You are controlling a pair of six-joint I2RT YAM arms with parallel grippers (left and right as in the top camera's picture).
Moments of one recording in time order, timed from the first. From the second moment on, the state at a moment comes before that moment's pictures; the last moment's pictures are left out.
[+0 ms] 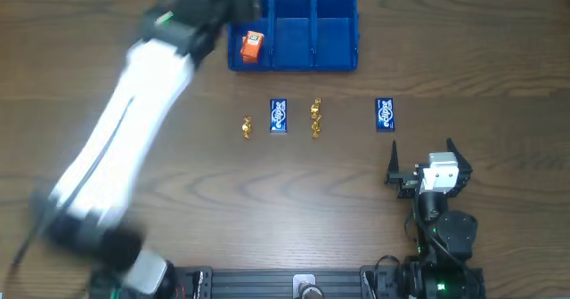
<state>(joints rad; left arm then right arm) -0.38 1.69 1.75 -0.59 -0.17 -0.33 0.01 0.01 0.02 -0.08 0.02 -0.12</state>
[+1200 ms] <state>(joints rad) 0.03 0.01 0.03 -0.10 0.18 -0.11 0.01 0.01 0.02 -0.08 0.02 -0.12</state>
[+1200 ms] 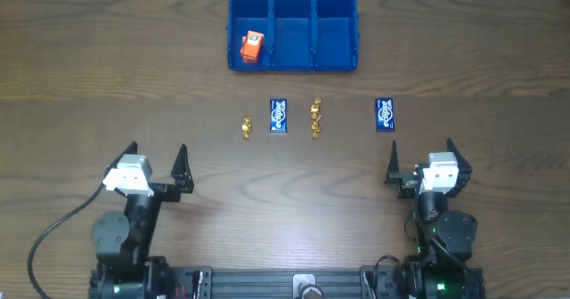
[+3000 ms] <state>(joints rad) 0.03 0.01 0.03 -0.11 0.15 0.04 0.01 1.18 1.06 -0.76 -0.15 -0.03</state>
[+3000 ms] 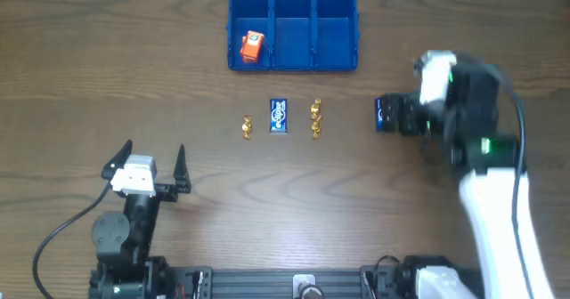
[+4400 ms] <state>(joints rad) 0.03 0.01 0.02 -0.11 0.15 0.04 0.06 1.92 1.20 -0.75 0.02 0.07</state>
